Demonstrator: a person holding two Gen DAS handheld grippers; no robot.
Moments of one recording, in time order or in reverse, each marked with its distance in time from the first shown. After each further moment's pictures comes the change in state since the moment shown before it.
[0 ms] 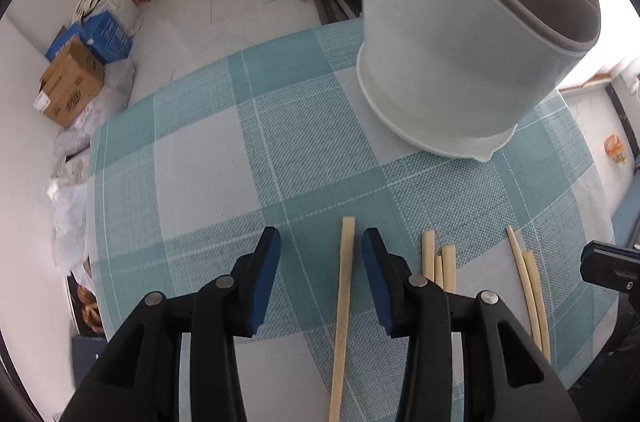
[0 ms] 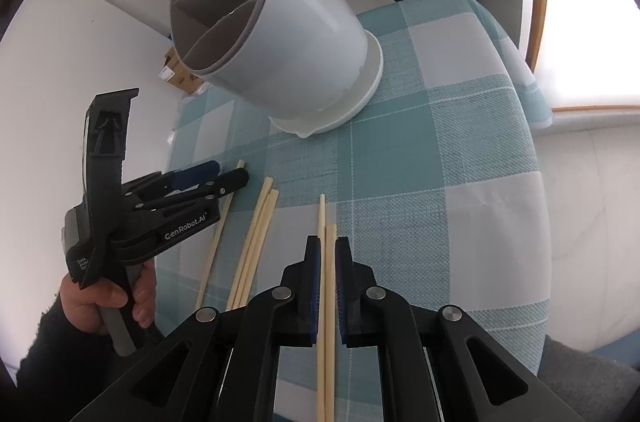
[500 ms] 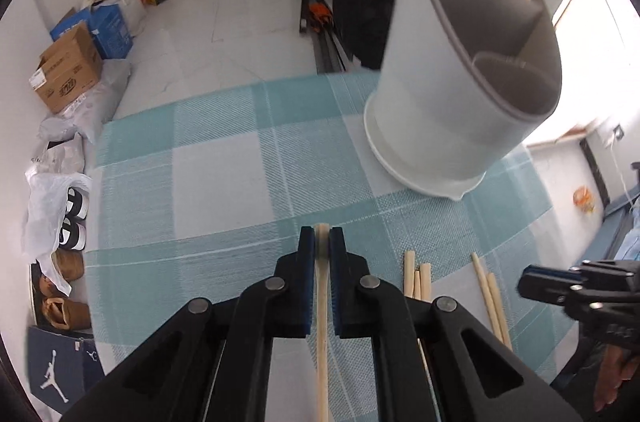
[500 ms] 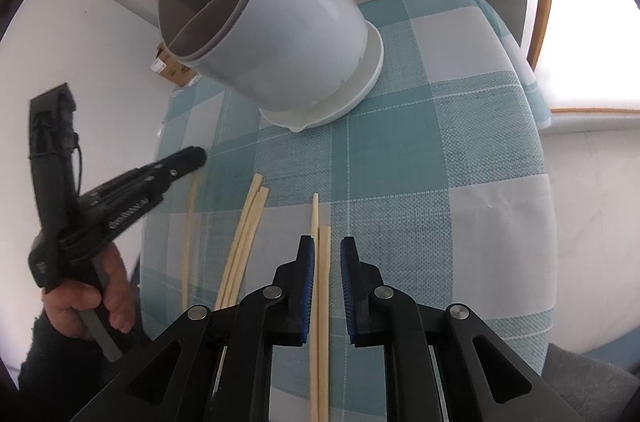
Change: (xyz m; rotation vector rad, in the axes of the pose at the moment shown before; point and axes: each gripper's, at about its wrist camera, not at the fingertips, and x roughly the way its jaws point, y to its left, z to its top) left arm -0.039 0.038 -0.026 -0.156 -0.162 -0.138; right arm 0.023 0.009 0.003 -0.055 0.031 -0.079
